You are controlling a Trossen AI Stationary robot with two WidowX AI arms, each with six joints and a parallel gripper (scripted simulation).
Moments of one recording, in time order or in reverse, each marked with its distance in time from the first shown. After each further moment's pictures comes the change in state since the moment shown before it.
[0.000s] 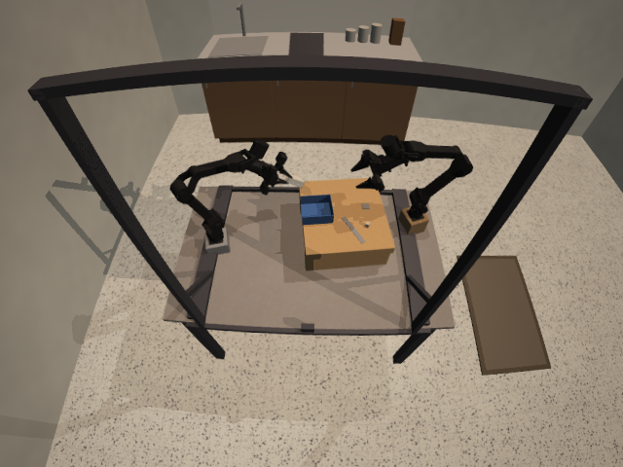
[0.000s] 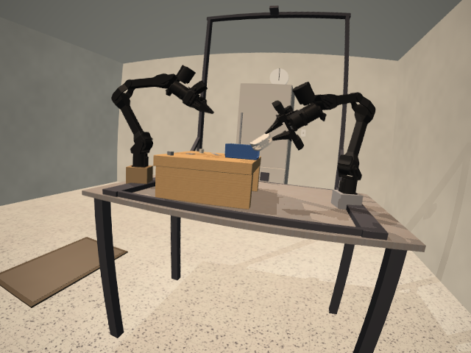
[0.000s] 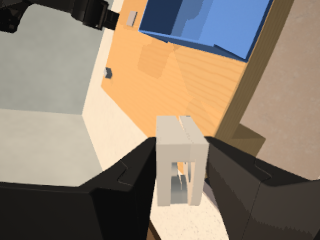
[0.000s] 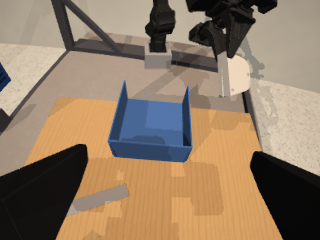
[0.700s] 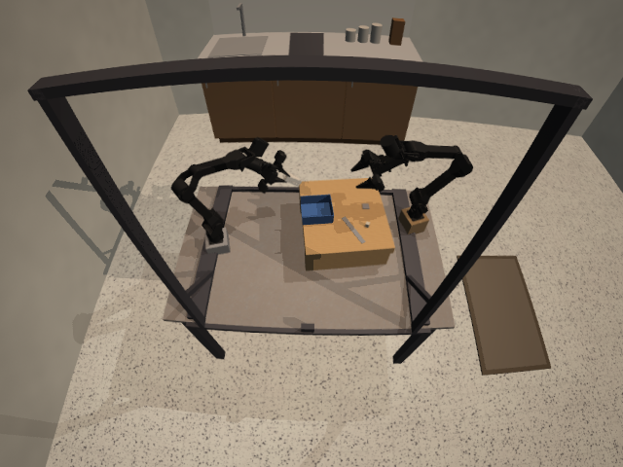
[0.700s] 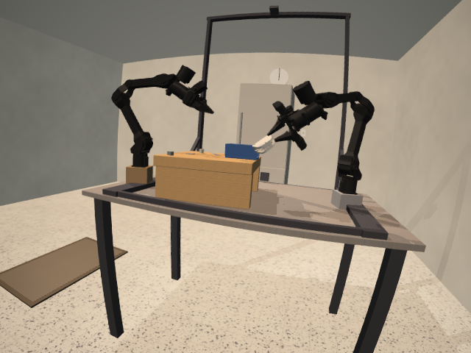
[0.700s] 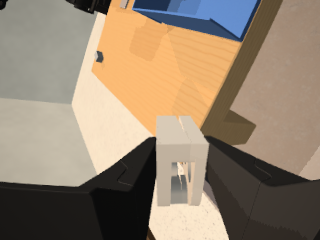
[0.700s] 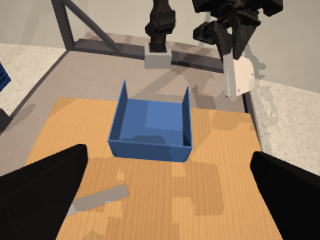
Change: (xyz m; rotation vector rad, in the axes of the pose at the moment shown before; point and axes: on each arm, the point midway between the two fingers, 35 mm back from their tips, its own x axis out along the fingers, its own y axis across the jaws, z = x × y) left arm -0.004 -0.003 -0.016 -0.041 0.044 -0.040; right arm 0.000 0.000 0.000 0.000 0.000 0.000
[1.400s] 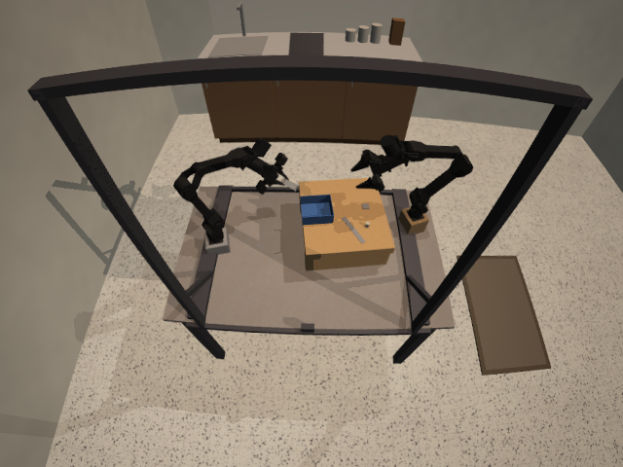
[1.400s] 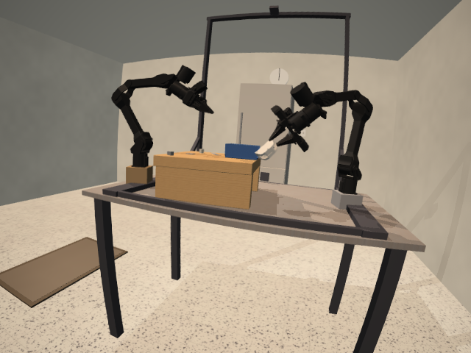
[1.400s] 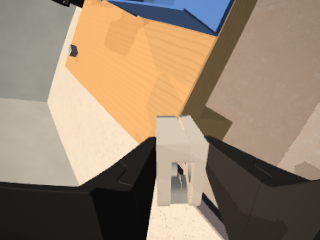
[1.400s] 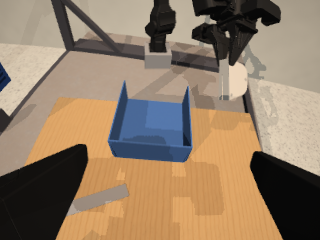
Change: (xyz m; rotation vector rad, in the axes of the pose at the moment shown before) left arm 0.004 -0.014 -0.005 -0.039 0.009 -0.105; right arm 0.000 0.000 0.000 0.000 0.000 0.000
